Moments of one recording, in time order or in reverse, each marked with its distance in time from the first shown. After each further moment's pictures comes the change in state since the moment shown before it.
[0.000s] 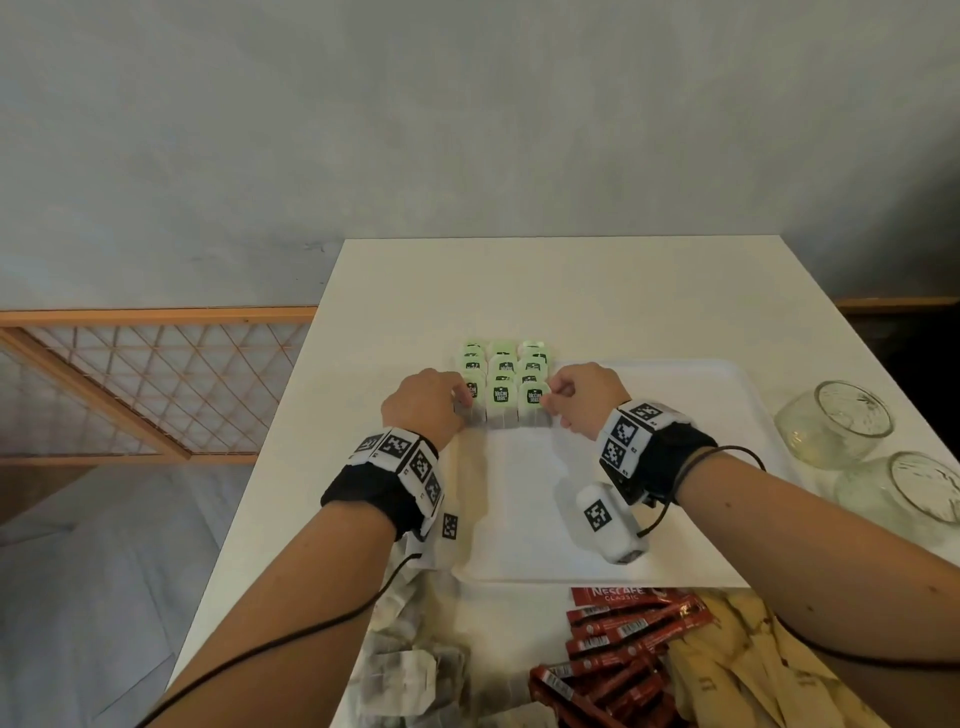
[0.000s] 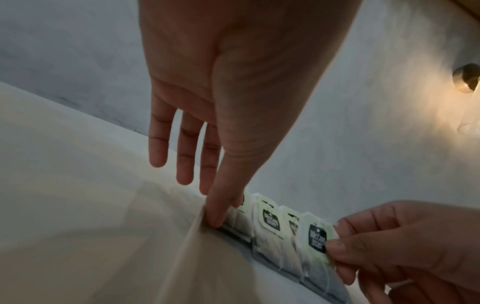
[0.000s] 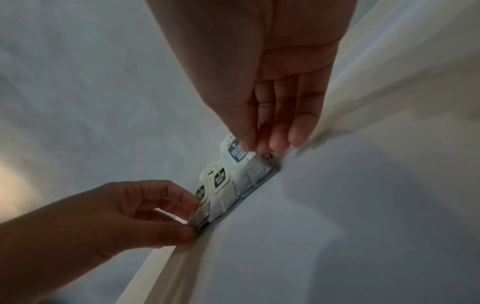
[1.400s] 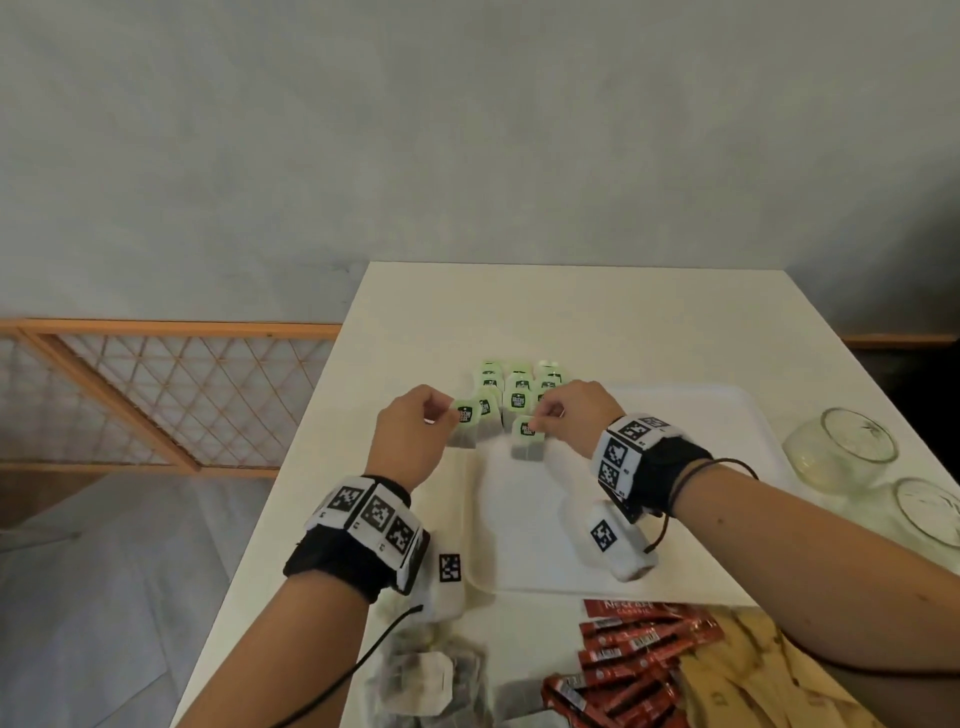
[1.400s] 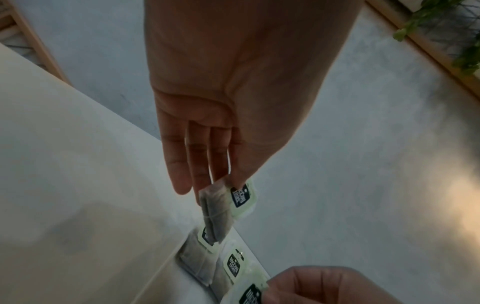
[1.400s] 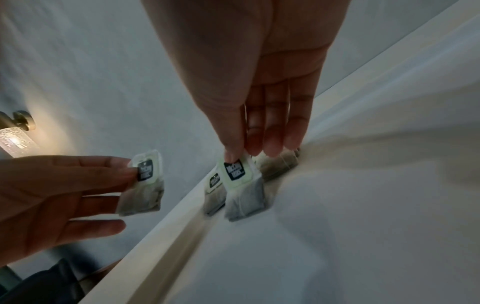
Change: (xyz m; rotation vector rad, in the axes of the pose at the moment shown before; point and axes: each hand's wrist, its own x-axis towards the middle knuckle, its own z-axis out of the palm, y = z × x) left_hand -0.038 -0.026 -0.014 -0.620 0.223 -0.040; right_hand -0.015 -0.032 0.000 -0.254 -0.096 -0.211
